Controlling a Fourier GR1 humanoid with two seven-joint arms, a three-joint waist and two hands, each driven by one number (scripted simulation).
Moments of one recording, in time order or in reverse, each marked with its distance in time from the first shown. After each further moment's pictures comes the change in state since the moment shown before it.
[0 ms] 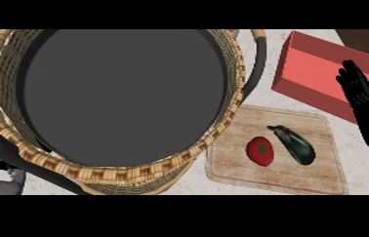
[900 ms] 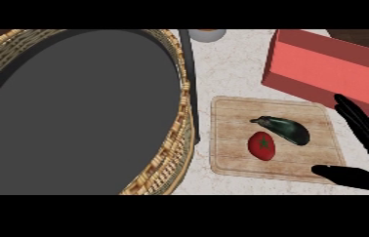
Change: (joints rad) left arm 0.016 -0.090 0.033 -0.014 0.088 -0.047 0.000; right arm 0.192 -0.100 0.066 -0.068 0.456 -0.082 -0.675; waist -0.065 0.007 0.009
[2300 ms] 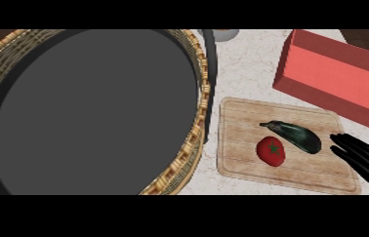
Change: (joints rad) left arm -0.064 -0.054 0.005 -0.004 -0.051 -0.004 0.078; right arm 0.306 -0.163 -0.017 -0.295 0.142 0.123 0.190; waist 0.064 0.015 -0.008
